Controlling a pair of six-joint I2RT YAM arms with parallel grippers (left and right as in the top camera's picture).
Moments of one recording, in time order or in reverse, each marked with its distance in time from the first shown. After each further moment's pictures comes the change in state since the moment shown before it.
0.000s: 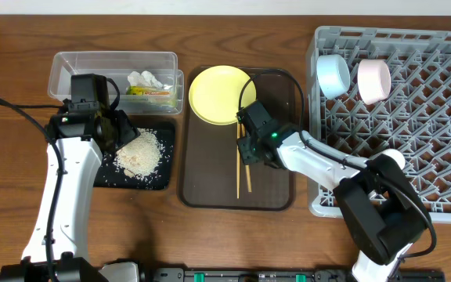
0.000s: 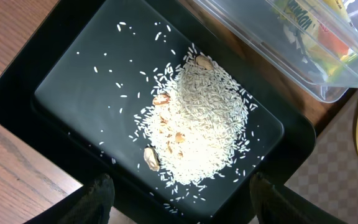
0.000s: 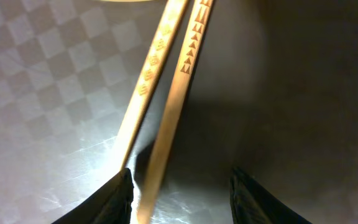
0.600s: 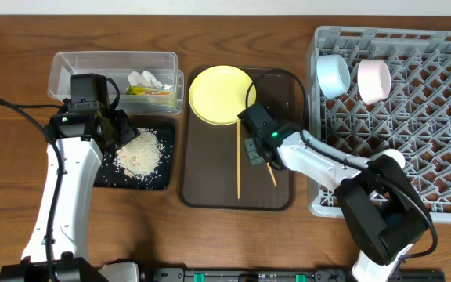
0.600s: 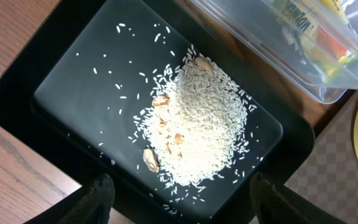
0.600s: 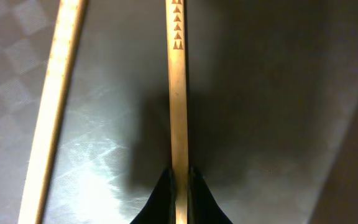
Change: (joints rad) left arm 0.000 0.000 0.000 0.007 0.000 0.000; right arm -0.014 -0.002 0.007 -0.093 0.133 0.056
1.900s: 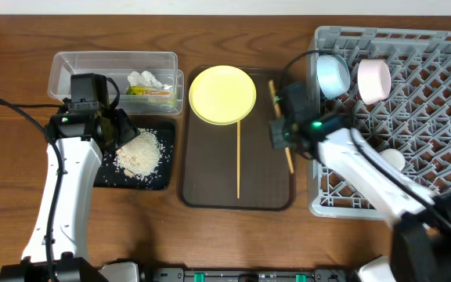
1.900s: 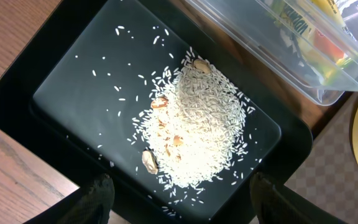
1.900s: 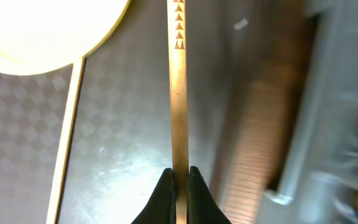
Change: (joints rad) left arm 0.000 0.000 0.000 0.004 0.000 0.000; right arm -0.174 -0.289 -0.006 -0.102 -0.083 -0.050
